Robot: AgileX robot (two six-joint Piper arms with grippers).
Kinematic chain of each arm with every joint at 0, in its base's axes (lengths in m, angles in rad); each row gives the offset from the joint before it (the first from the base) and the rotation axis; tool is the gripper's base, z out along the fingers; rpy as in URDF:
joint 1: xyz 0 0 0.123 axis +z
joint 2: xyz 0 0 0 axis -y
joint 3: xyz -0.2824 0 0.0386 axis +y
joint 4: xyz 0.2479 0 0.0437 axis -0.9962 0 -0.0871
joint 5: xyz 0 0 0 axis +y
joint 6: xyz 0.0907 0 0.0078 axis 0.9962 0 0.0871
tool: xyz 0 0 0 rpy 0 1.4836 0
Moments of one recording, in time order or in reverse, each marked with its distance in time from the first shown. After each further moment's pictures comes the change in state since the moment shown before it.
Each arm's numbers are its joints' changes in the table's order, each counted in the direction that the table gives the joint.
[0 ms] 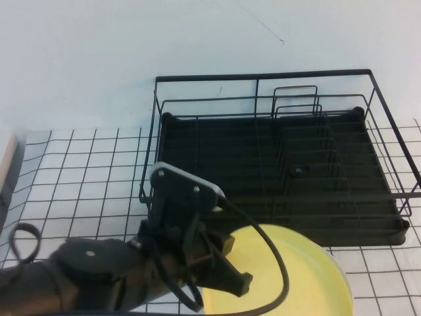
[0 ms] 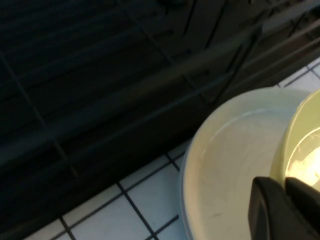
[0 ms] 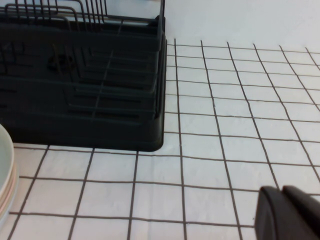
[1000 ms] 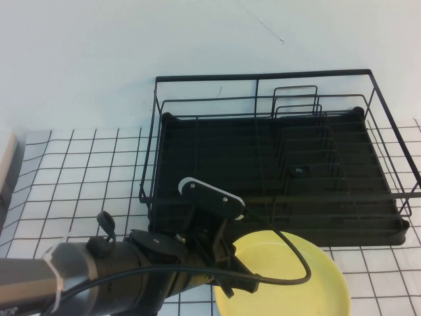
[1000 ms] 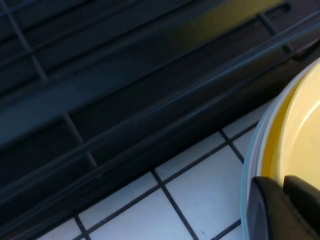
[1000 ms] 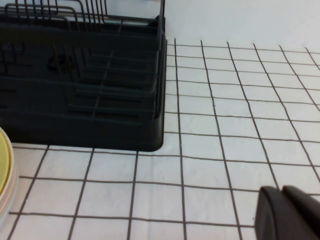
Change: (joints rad) right arm 0.000 0.000 0.000 0.000 0.000 0.000; left arm 0.002 -0.297 -0.109 -0.002 -0.071 -0.004
